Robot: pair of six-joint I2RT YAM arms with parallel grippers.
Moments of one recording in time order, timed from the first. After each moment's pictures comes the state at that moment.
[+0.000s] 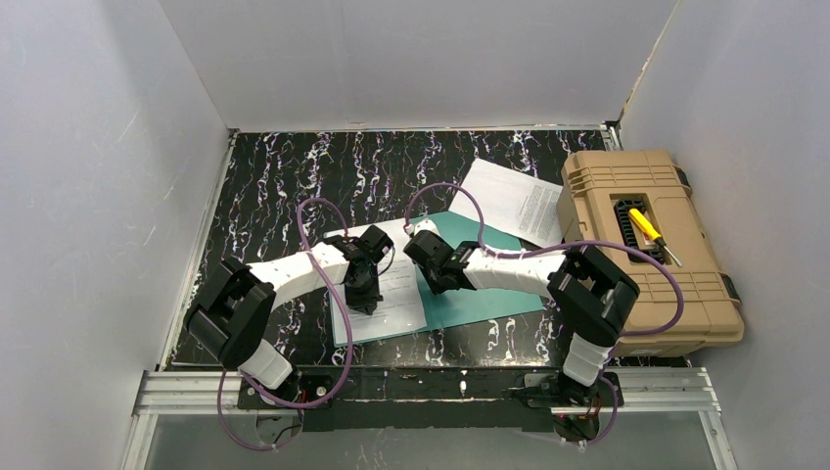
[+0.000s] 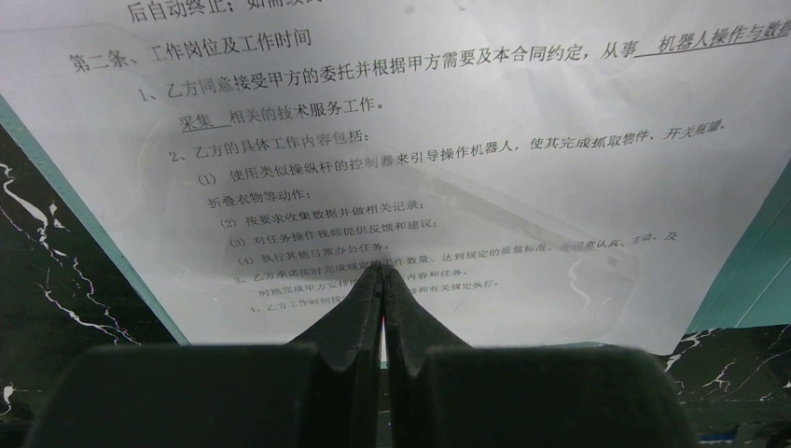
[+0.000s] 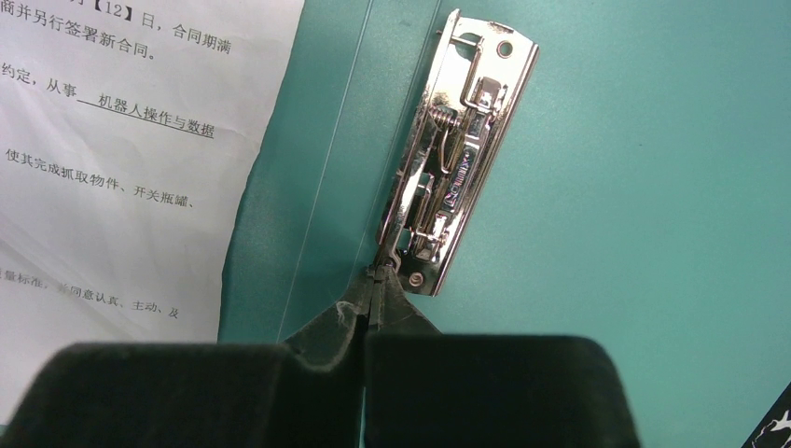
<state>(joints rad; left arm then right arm) -0.69 1.55 0.86 -0.73 -0.06 -0.77 0.99 1.75 1.06 -0.41 0.32 0.35</state>
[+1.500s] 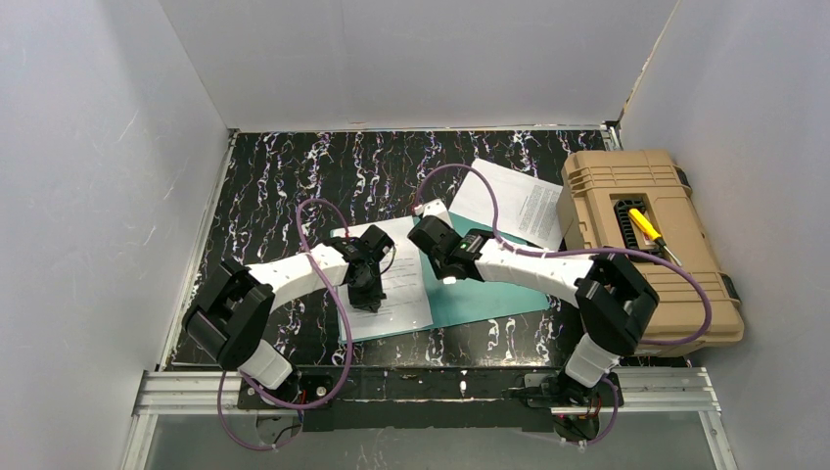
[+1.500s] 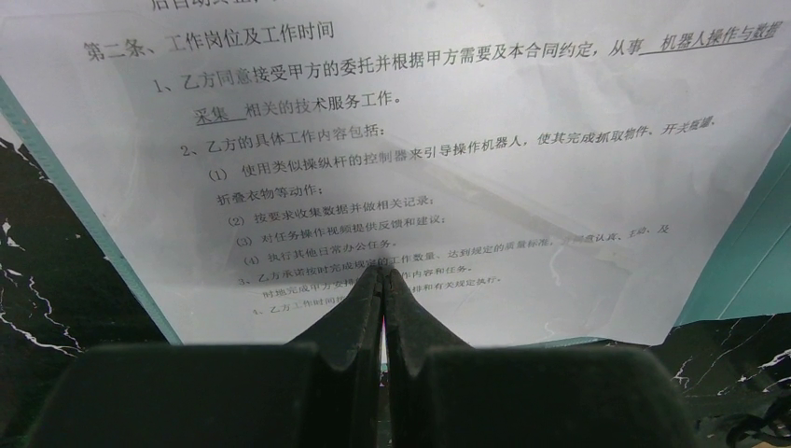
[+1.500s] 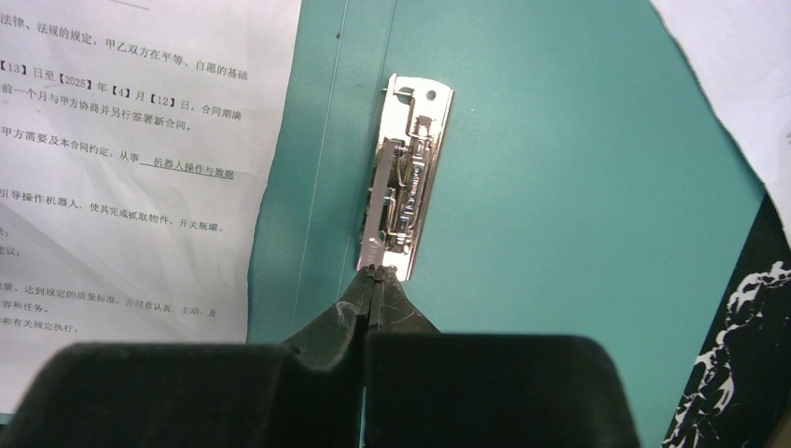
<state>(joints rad) -0.69 1.54 0.85 -0.68 -0.04 -0.80 0.98 1.65 1.13 -0.53 0.43 0.41</state>
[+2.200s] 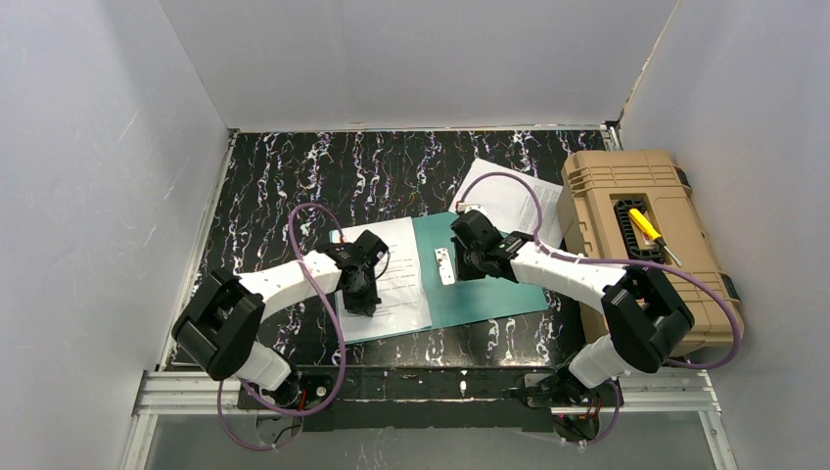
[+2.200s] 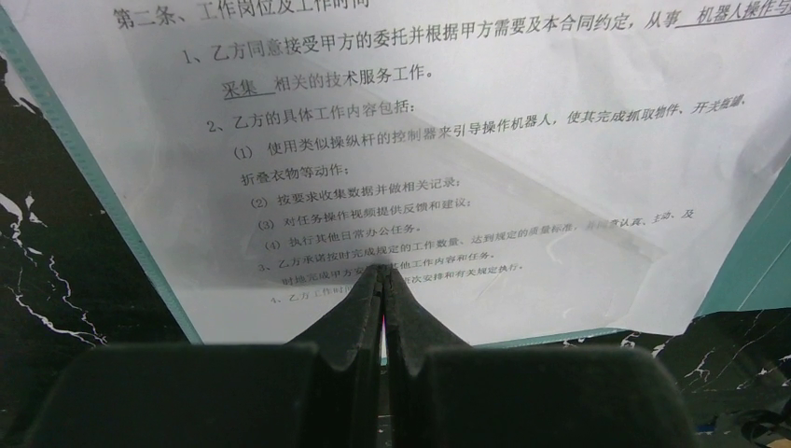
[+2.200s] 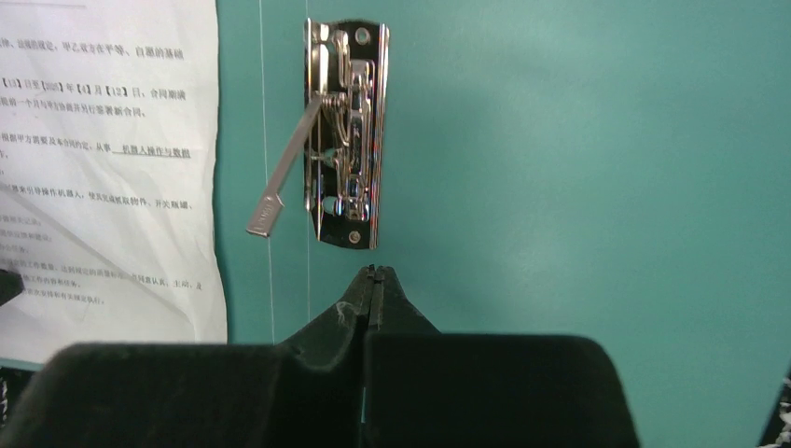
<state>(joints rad) -0.69 1.47 0.79 -0.67 -0.05 -0.80 0.80 1.49 0.91 -0.41 0.16 0.54</state>
